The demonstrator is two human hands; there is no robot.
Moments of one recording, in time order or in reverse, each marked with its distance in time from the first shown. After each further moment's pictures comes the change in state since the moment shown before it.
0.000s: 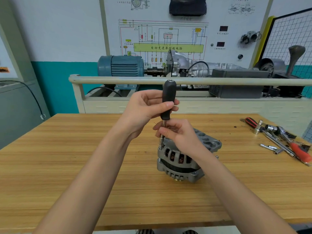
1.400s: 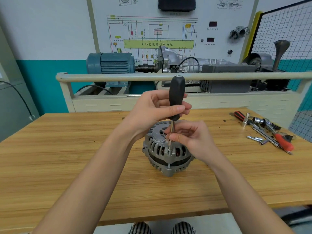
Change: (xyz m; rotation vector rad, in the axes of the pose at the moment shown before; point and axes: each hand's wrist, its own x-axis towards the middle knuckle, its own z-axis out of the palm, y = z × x) left_hand -0.002 0.001 0.045 0.004 -0.174 -0.020; right_hand -0.050 -0.019 -0.038 -0.014 0.102 0.016
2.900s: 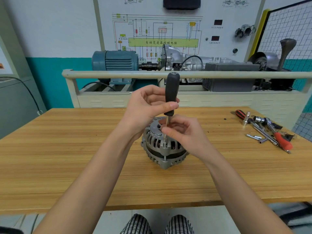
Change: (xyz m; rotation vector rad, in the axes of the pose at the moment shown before) left_hand -0.017 0.000 0.014 -0.037 0.217 0.077; right_hand -0.007 -0.008 0.002 -0.009 -0.026 0.030
